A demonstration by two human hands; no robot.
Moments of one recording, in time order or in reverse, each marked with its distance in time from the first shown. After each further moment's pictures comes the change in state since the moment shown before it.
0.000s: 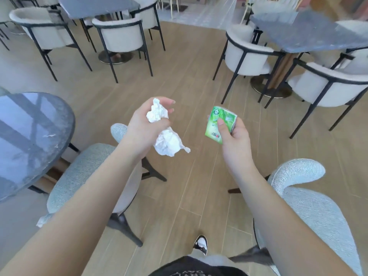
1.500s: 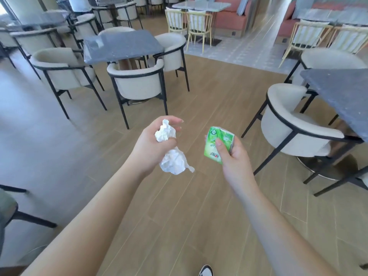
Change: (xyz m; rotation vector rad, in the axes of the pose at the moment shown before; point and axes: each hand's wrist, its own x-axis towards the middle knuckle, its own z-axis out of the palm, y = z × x) left_hand 0.721 -0.059 -0.020 0.119 0.118 0.006; right_hand 0.737 0.015 0.166 0.011 -0.257 -0.005
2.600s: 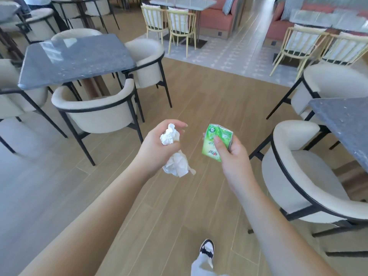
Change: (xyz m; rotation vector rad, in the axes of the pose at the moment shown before) left_hand 0.555 -0.071 0.066 0.028 -0.082 -0.054; right_hand 0.554 0.030 -0.016 -0.033 0.054 0.016
